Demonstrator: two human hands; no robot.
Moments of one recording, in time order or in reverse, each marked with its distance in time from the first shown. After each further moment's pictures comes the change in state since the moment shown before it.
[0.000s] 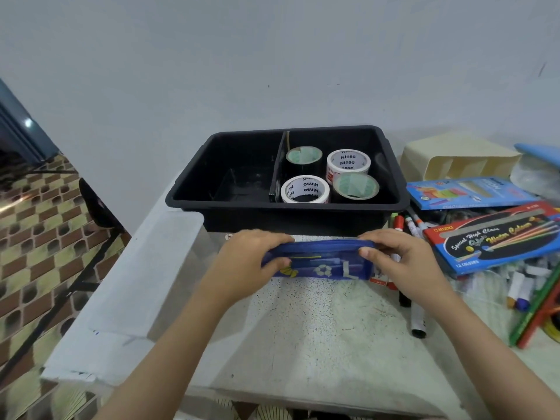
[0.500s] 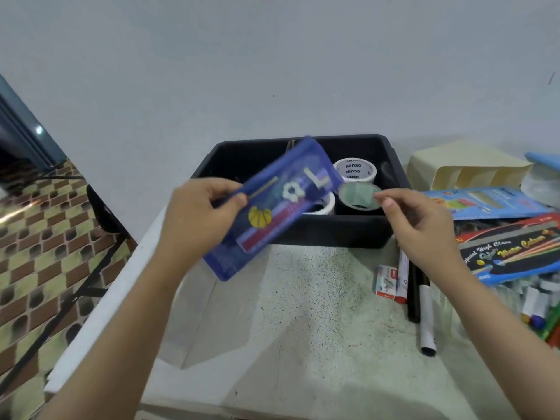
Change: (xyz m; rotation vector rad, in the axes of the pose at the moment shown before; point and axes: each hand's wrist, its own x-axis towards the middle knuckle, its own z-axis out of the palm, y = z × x) left_hand 0.017 -0.004 -0.082 -0.331 0.407 -0.314; right_hand 0.050 -0.013 -0.014 -0.075 0.284 -0.122
